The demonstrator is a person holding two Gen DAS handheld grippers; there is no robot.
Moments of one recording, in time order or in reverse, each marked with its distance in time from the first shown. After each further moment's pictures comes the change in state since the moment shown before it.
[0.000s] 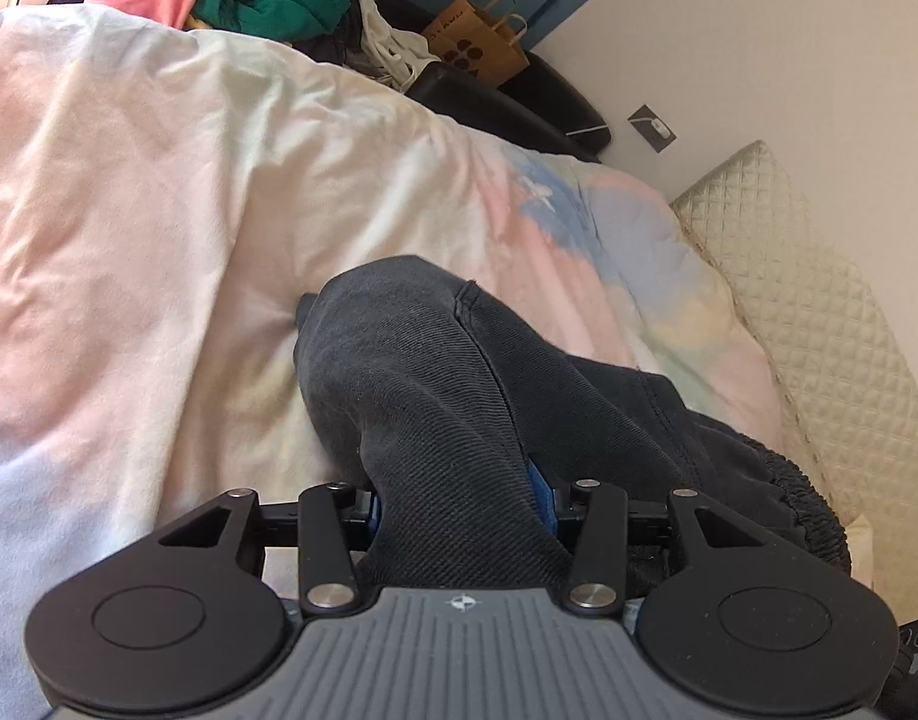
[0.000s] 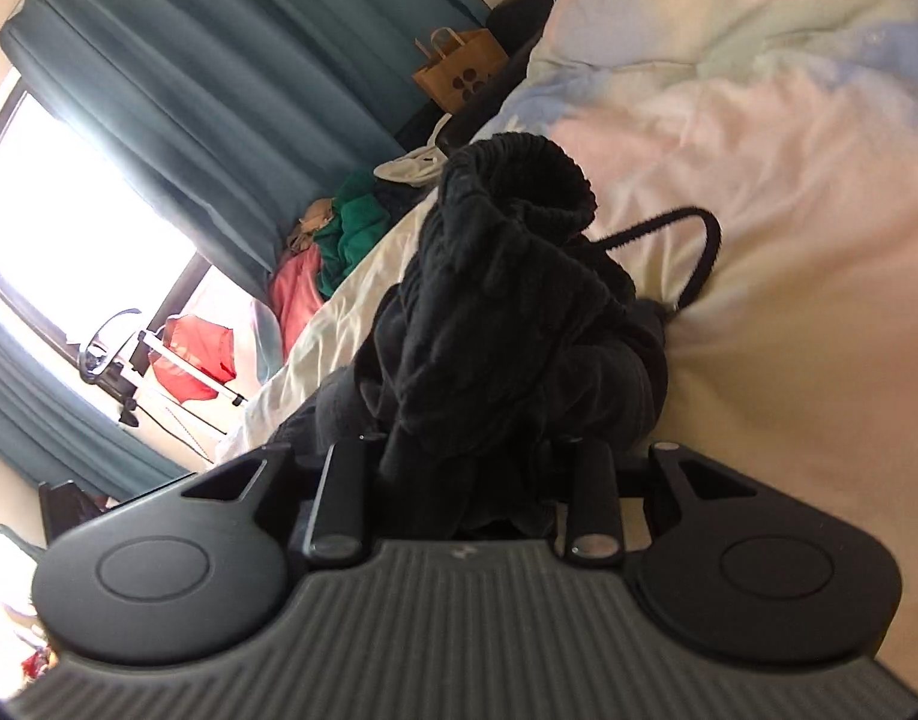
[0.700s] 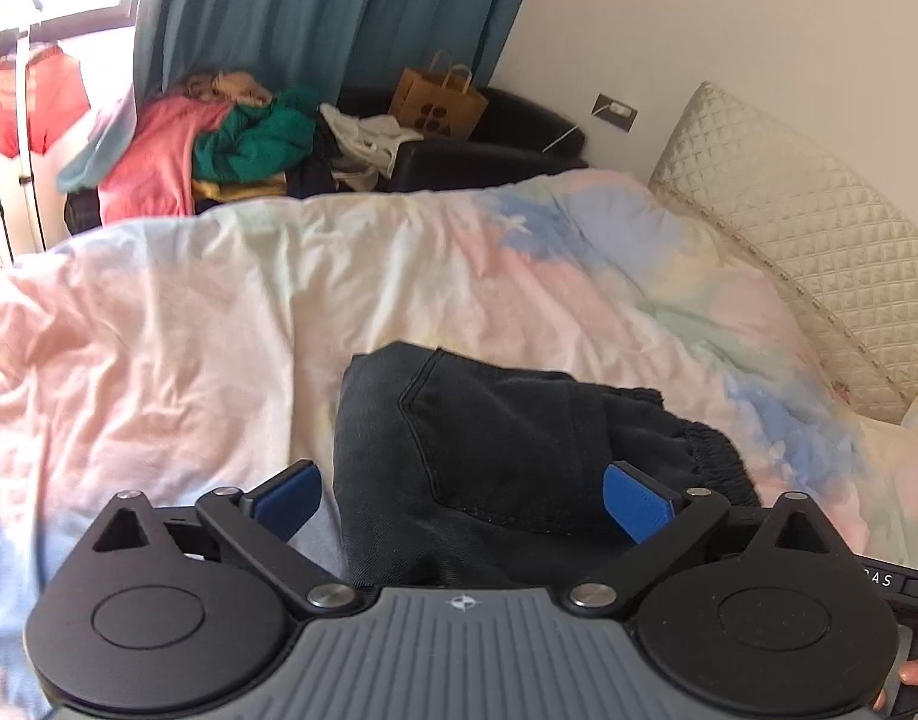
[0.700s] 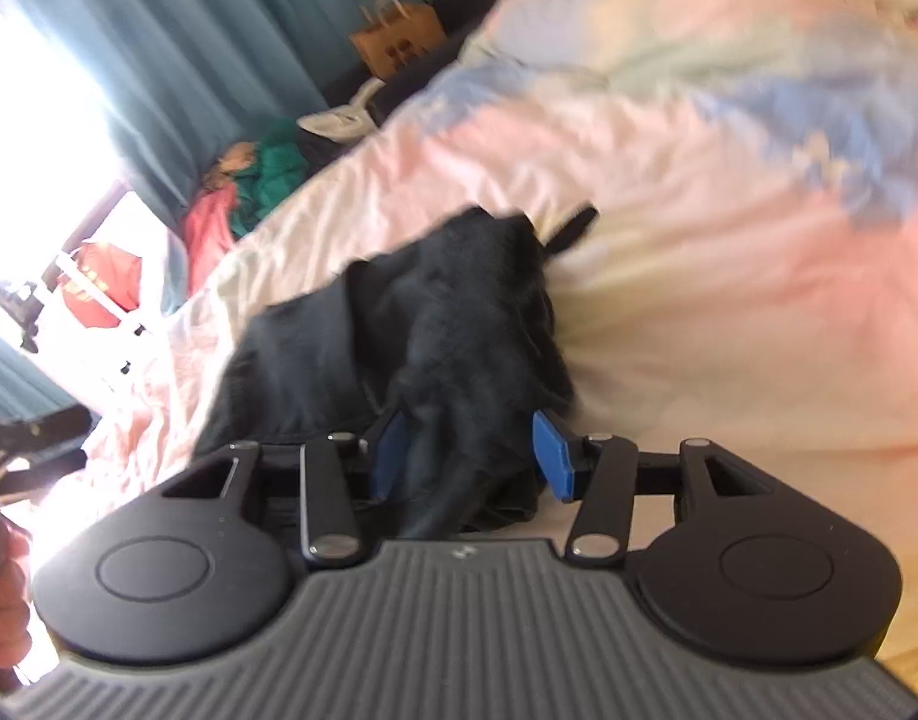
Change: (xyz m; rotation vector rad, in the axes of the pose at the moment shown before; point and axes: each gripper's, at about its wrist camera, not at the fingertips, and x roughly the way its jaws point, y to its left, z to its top) left arm -0.167 -0.126 -0.038 0.339 -0.127 0.210; right arm -0.118 0.070 -0.033 -0.175 0.018 -0.240
